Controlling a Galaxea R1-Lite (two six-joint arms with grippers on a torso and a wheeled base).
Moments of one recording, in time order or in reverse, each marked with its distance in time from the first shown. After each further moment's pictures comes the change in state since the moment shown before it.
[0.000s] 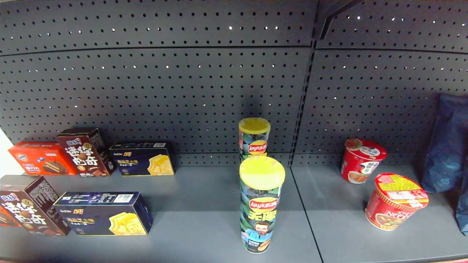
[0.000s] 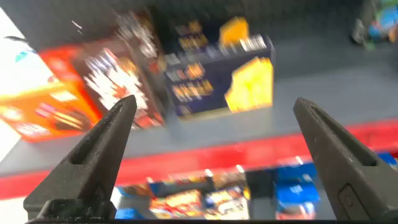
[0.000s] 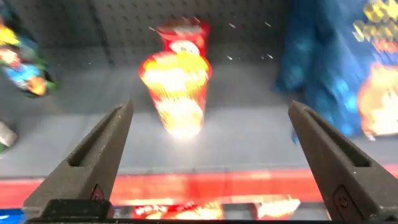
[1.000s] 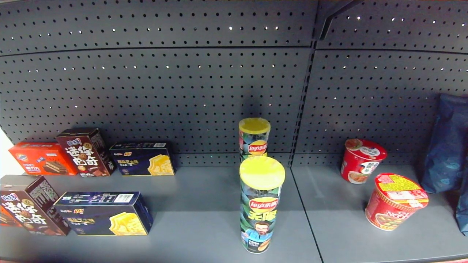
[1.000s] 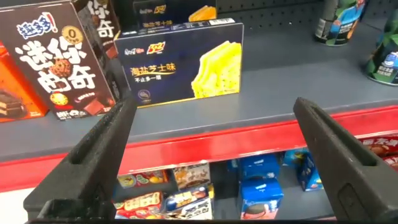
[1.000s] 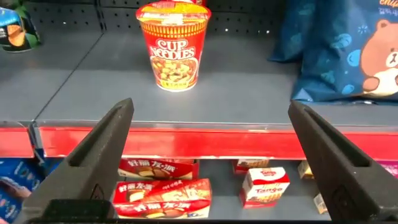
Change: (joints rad) left arm -0.001 -0.050 0.160 -0.121 -0.080 -0.104; right arm -0.124 -0.272 0.118 0.147 0.150 -0.083
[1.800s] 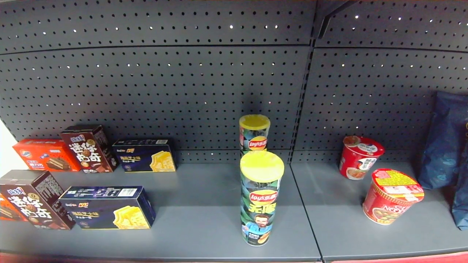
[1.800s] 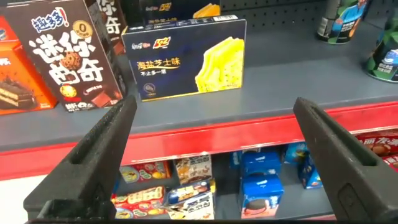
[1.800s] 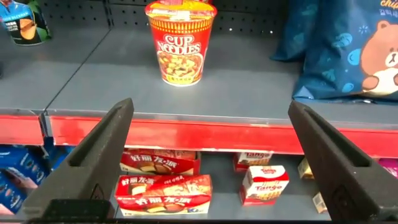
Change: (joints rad) left arm 0.001 0.000 0.001 -0.001 0.009 0.000; right arm 0.001 -0.002 0.000 0.000 0.022 -0.003
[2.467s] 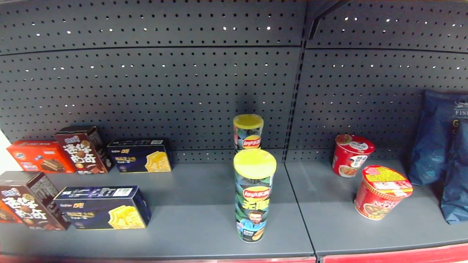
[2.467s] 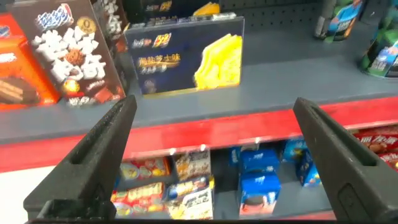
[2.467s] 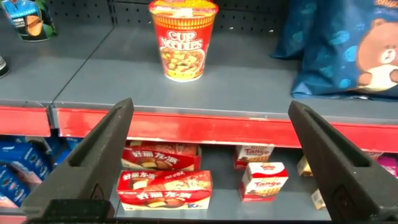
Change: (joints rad) left arm -0.001 0.000 -0.002 0.002 0.001 -0.006; right arm -0.001 0.000 0.000 -0.001 0.006 -0.005
